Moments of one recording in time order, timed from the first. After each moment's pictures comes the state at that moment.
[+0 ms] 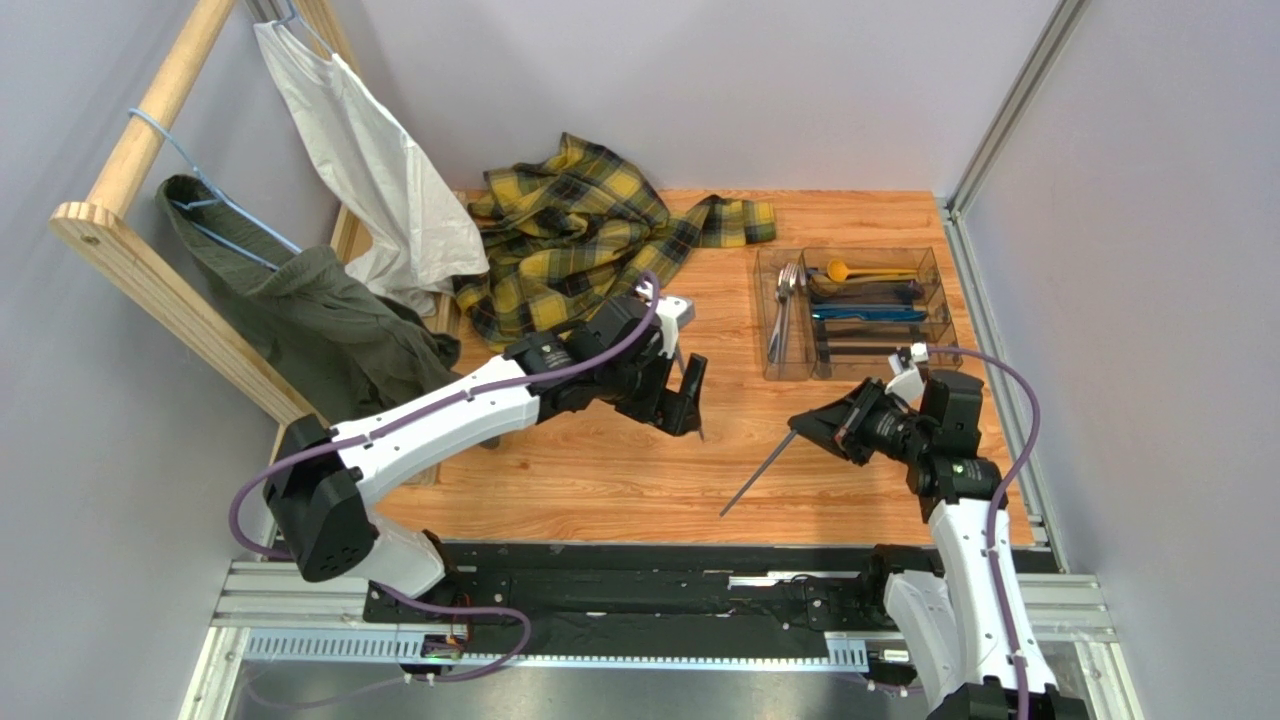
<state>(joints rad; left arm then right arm) -0.92 1.47 1.23 -0.56 0.10 -0.44 -0.11 0.69 0.48 -0.46 -0.80 0.81</state>
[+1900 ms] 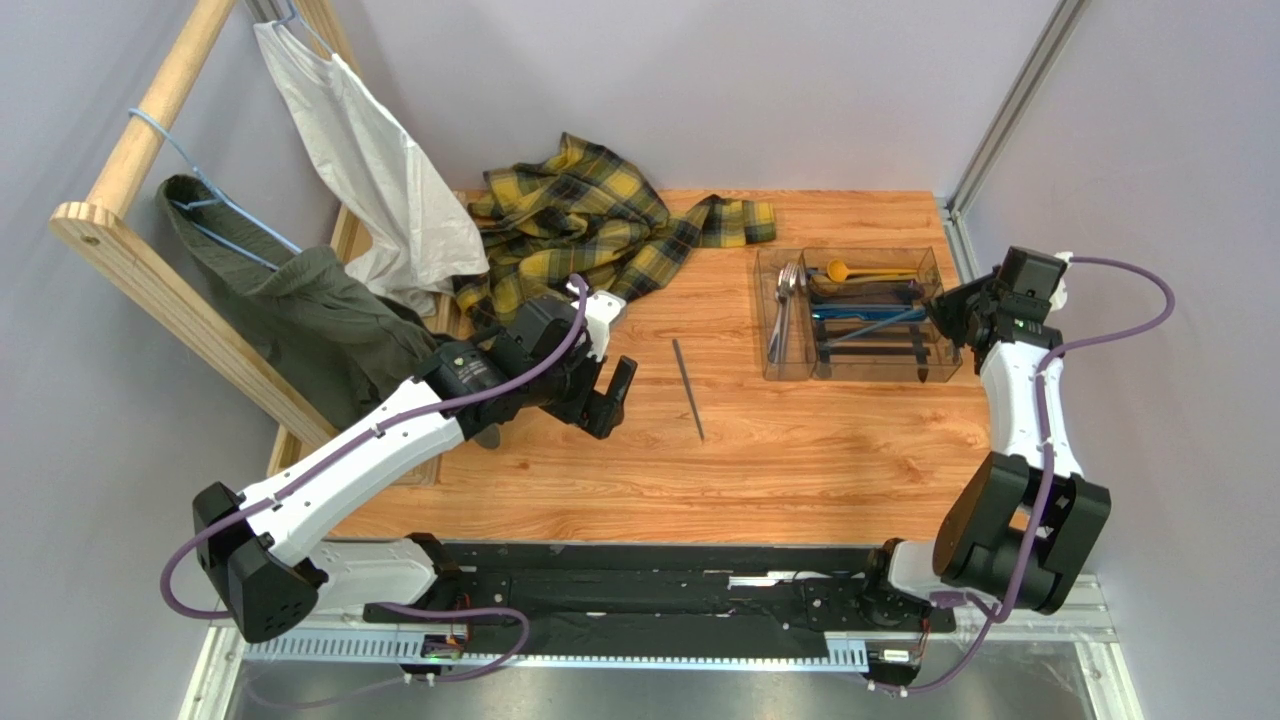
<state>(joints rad) -0.80 1.20 1.16 -0.78 -0.03 -0.23 -0.37 1.35 1.05 -0.35 -0.16 0.86</state>
